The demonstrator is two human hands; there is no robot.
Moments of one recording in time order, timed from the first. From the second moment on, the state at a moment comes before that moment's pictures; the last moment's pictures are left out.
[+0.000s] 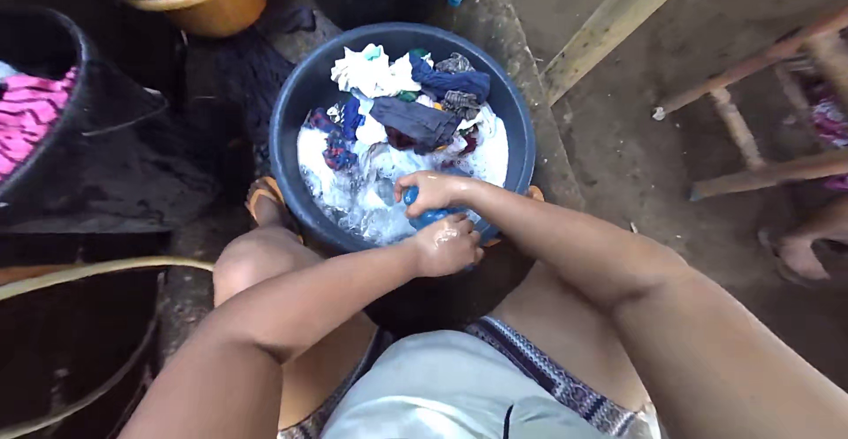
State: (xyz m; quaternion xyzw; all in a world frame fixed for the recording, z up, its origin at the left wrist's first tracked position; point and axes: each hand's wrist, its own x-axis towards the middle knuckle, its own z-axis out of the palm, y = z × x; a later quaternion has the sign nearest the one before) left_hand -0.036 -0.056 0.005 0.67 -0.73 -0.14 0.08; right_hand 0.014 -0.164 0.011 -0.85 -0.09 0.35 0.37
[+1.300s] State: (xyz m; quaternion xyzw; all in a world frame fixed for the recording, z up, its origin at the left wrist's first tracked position) left_hand 0.106 0.112 0.018 0.68 0.19 -0.21 0.68; right_hand 0.031 -0.110 0.093 -0.58 0.26 0.07 0.77
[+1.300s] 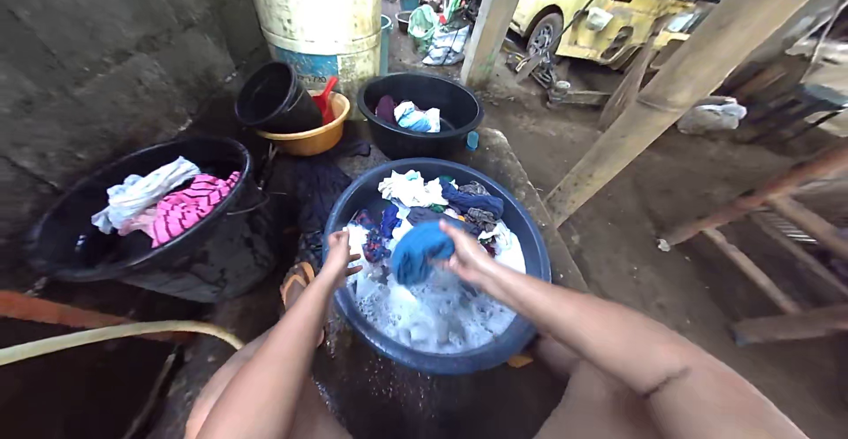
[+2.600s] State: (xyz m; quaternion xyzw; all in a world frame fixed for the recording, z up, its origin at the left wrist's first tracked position) left_hand 0.063 0.099 -0.144 0.95 0.01 -0.14 0.30; right_hand -0.005 -0.158 -0.175 -0.51 0.51 0.08 0.69
